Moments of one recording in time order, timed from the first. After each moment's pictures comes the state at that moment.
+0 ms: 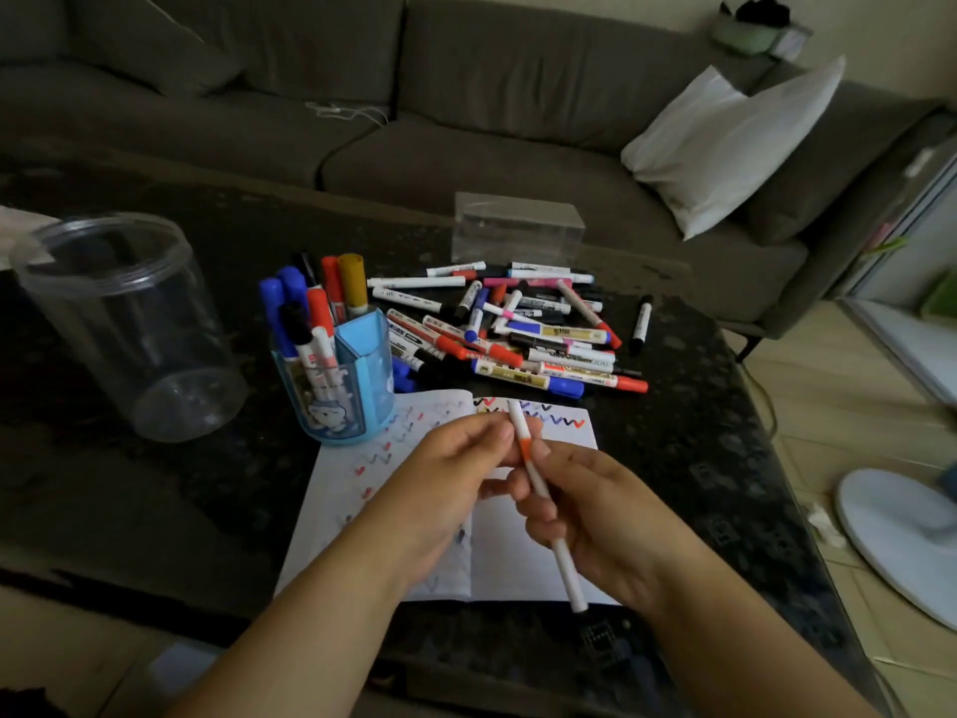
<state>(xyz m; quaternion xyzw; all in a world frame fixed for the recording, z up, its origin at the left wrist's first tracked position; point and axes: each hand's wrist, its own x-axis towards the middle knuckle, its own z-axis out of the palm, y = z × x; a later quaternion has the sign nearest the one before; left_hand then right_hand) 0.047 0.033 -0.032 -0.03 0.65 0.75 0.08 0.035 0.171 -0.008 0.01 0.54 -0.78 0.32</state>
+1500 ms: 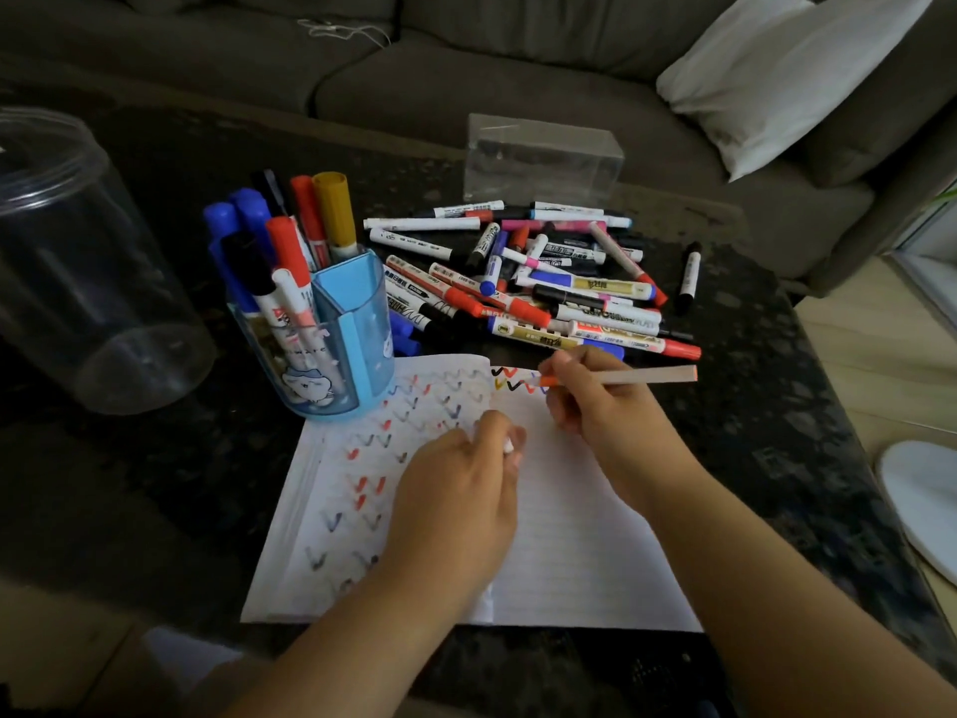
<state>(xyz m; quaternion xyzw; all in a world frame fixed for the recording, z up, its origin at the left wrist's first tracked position) 0.028 0.038 -0.113 0.02 0.94 0.27 -0.19 -0.046 0.160 -0.065 -0.02 0.76 -0.64 0.12</state>
